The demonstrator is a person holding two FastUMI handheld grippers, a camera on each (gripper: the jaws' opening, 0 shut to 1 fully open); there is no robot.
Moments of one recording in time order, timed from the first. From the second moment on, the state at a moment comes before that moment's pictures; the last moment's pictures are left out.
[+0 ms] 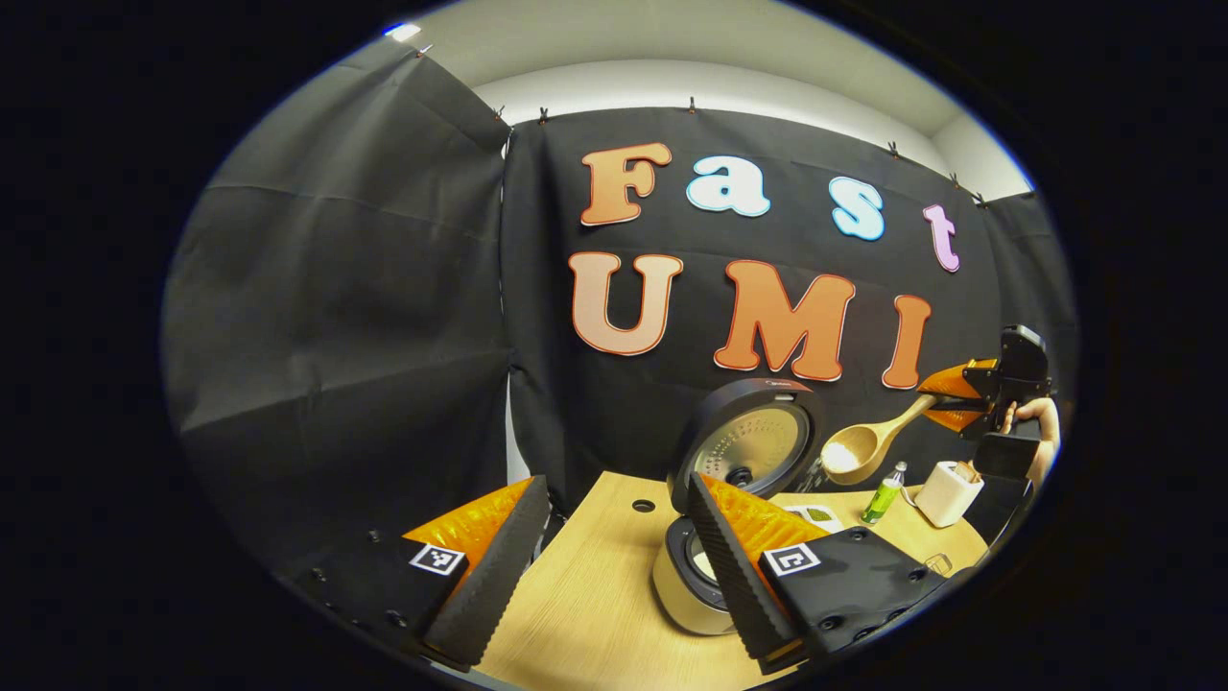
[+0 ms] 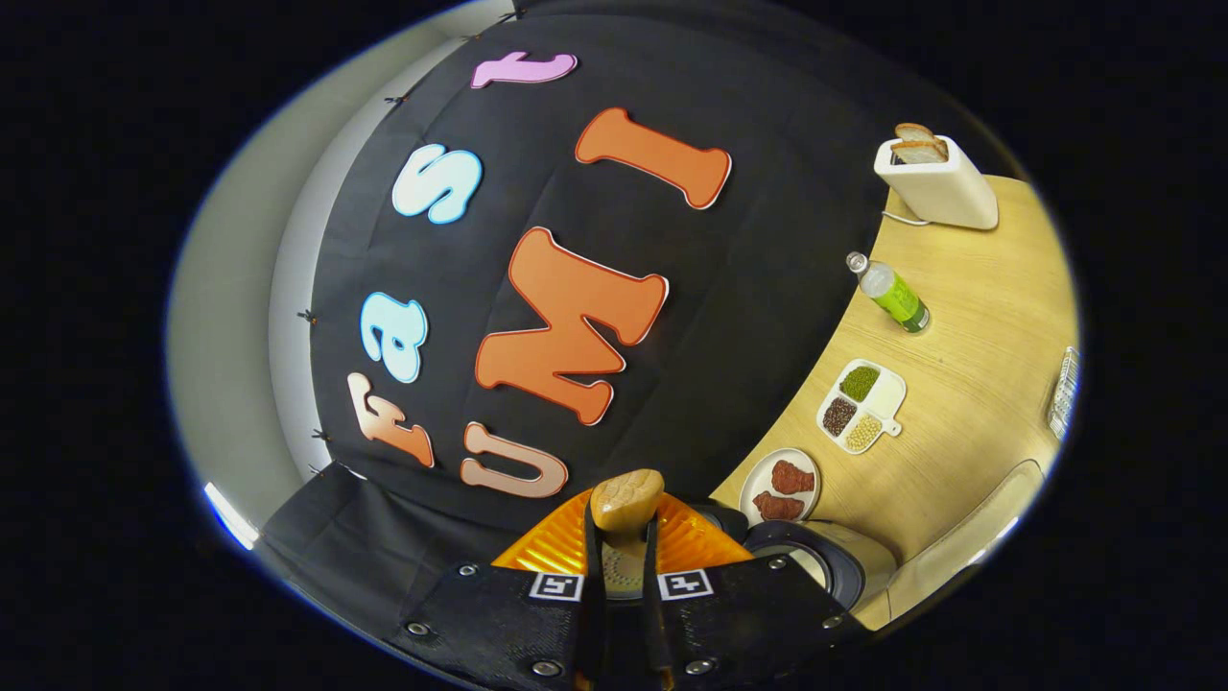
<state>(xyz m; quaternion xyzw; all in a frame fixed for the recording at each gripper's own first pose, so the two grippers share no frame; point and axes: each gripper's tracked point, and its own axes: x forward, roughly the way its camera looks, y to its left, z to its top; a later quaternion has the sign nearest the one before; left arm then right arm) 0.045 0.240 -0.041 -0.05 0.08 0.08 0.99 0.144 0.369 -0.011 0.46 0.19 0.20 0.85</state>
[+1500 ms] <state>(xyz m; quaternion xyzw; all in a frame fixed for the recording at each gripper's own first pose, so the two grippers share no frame) 0.039 0.248 -0.037 -0.04 0.08 0.08 0.99 0.115 0.427 -0.048 0.17 0.12 0.26 0.94</state>
